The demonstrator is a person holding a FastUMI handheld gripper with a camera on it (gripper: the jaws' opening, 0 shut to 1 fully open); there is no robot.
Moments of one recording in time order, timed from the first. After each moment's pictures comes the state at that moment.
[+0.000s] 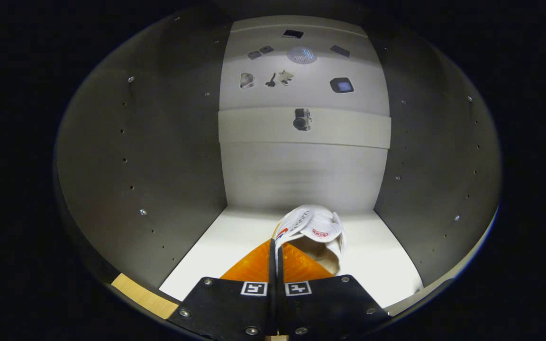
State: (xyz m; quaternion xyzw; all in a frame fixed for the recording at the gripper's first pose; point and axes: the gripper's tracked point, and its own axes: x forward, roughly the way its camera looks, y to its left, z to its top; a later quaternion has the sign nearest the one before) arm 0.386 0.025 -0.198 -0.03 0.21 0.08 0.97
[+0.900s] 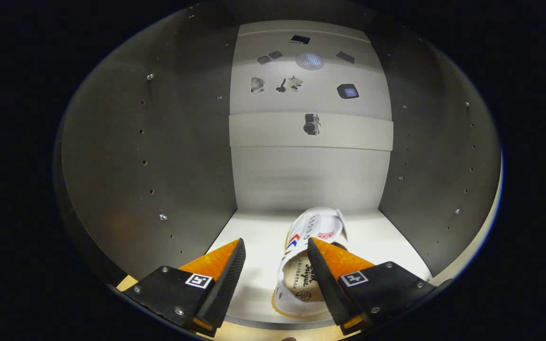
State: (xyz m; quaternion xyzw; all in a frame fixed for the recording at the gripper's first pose) arm 0.375 0.047 -0.186 -0.02 0.19 0.06 0.98
